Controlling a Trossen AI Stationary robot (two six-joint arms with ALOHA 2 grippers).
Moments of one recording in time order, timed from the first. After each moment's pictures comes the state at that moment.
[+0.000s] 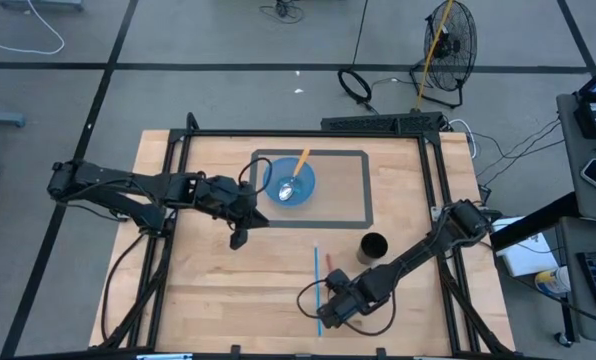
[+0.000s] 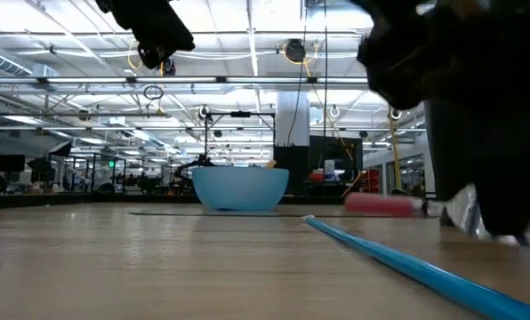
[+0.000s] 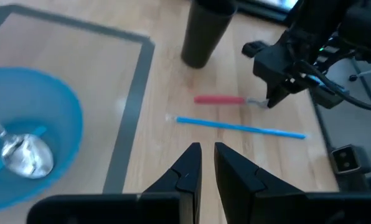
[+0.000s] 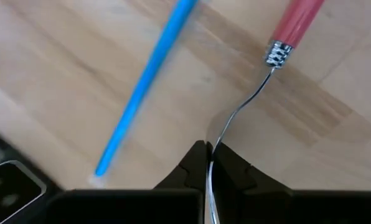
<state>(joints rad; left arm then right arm) -0.06 1.16 0.91 -0.36 0.09 -0.28 0.59 1.96 1.32 -0.57 0.03 1.57</state>
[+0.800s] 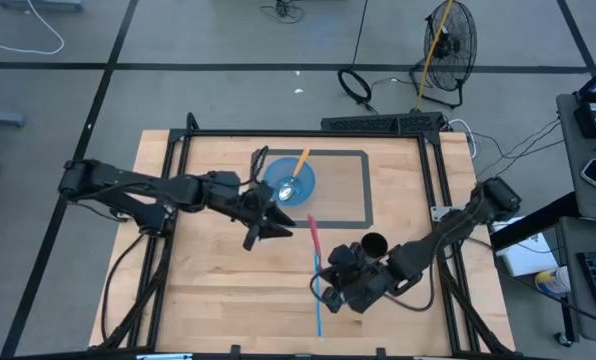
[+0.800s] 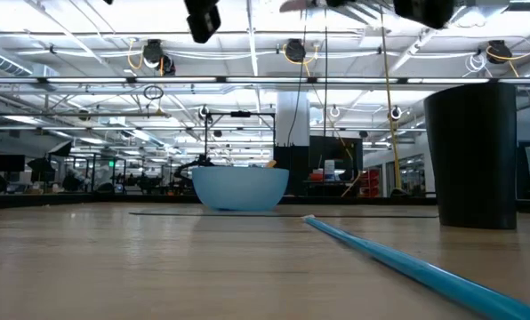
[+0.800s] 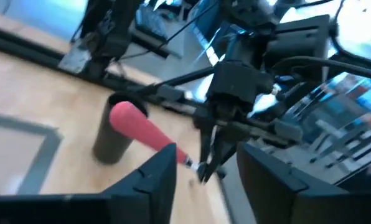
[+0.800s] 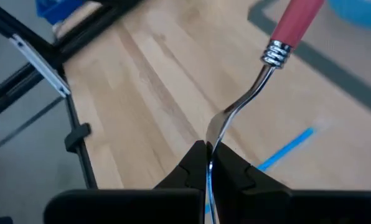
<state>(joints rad) -0.05 1.30 0.91 0.22 0.29 -0.48 0.57 1.65 1.32 -0.50 0.53 1.07</state>
